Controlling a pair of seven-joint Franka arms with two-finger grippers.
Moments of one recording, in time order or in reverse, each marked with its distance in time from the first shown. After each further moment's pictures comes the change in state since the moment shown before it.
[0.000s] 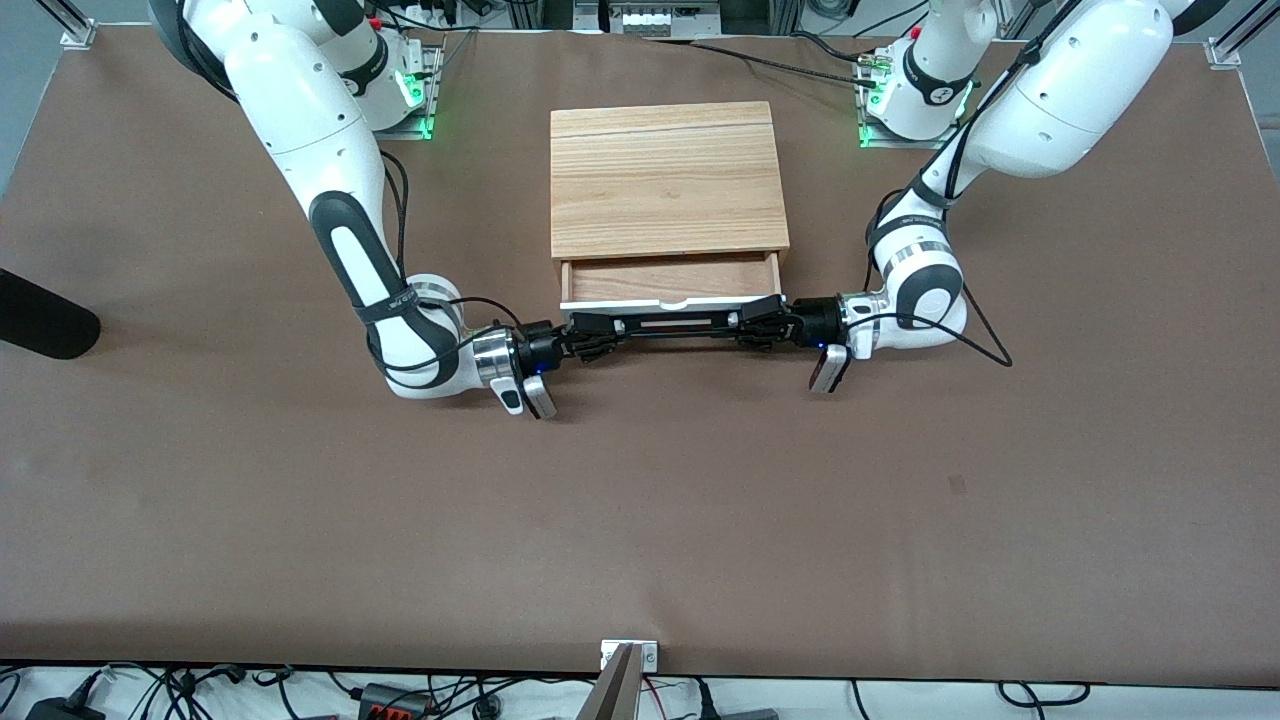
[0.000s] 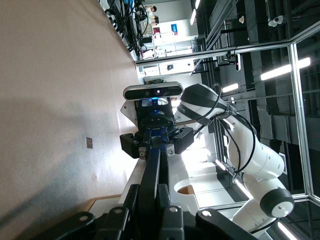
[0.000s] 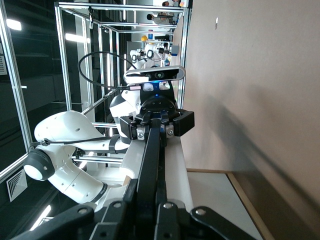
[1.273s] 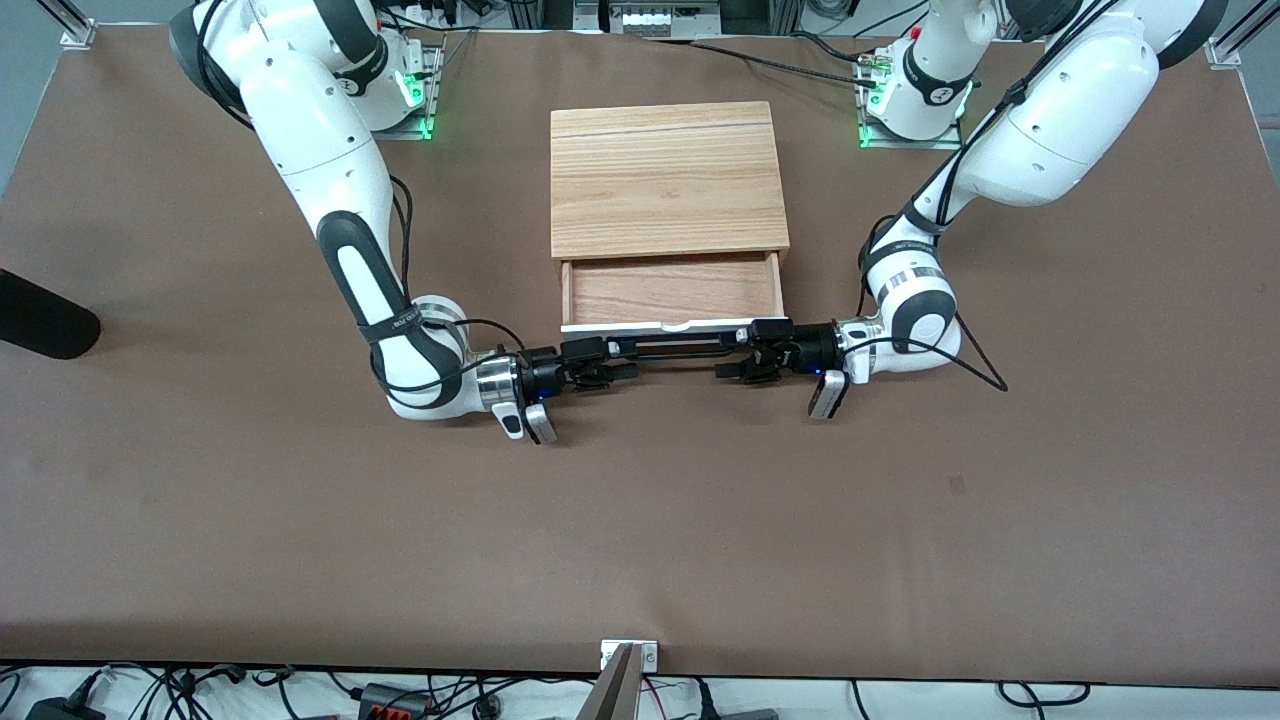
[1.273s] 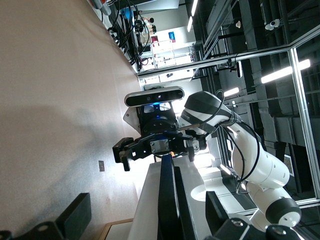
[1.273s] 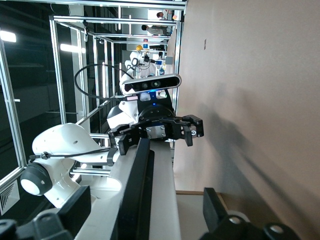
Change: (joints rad) left arm -0.010 0.091 0.005 0.115 0.000 0.030 0.035; right arm 0.006 0.083 -0.009 0.136 0.009 0.038 0.063
